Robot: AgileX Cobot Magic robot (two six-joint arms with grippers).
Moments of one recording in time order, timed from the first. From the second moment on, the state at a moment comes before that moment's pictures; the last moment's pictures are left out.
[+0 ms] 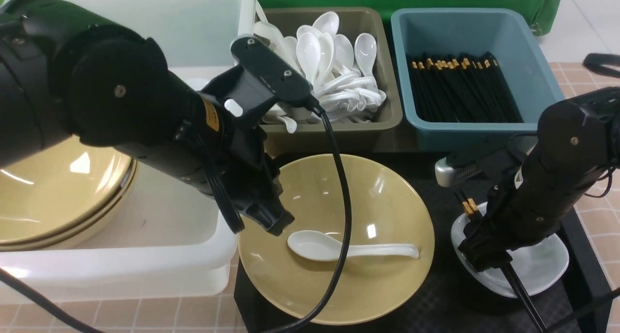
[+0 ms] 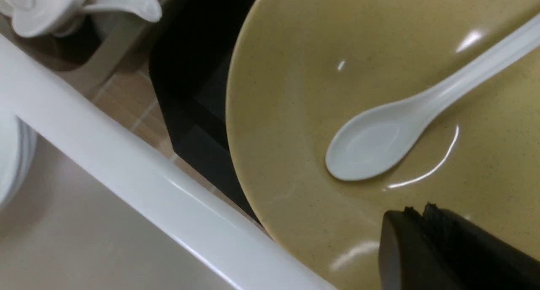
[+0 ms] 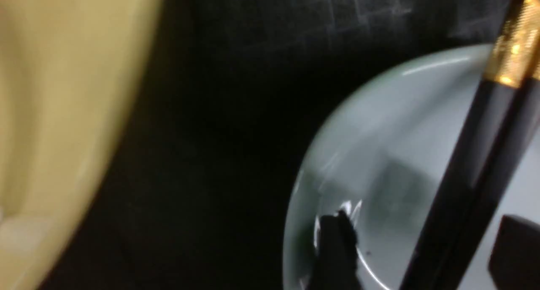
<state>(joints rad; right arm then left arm) 0.36 1.68 -0.99 0.01 0.82 -0.10 -0.64 1.38 -1.14 -0.02 0.86 0.29</state>
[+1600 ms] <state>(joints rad) 0.20 2.11 -2.18 0.01 1.18 -0.21 -0.46 1.20 -1.14 -0.22 0.62 0.23</state>
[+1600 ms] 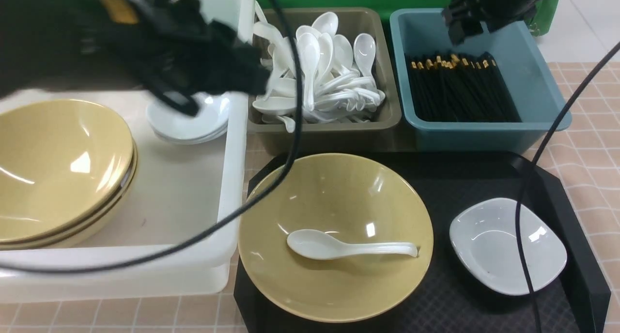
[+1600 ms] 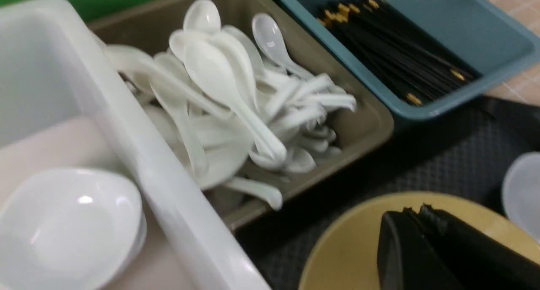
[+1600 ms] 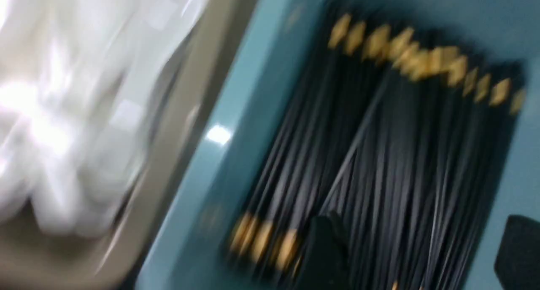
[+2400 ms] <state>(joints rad) 0.70 1.85 -1.45 0.16 1.07 -0.81 -0.46 0.78 -0.70 -0.21 0.91 0.24</state>
